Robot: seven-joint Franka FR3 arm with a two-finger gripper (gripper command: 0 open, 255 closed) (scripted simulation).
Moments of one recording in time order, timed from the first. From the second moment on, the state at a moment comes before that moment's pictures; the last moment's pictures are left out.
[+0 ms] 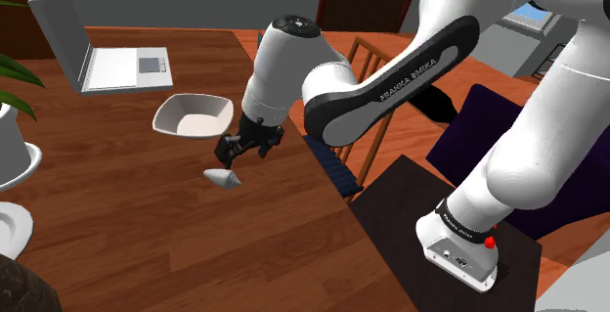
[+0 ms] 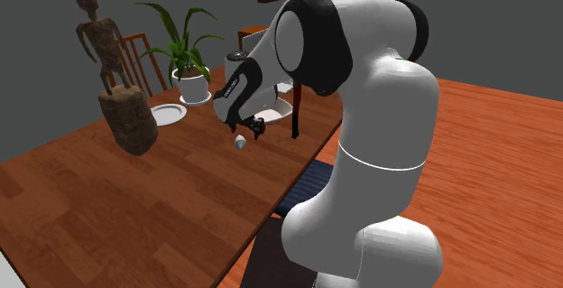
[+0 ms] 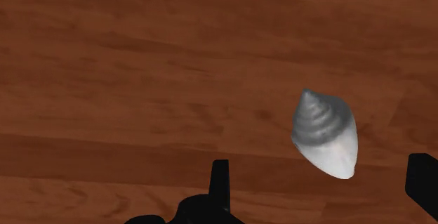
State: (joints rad) arm 0.01 0.13 0.68 -2.28 -0.29 2.61 1.02
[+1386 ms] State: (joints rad) arm 0.17 0.40 0.54 -2.12 -0.58 2.66 1.27
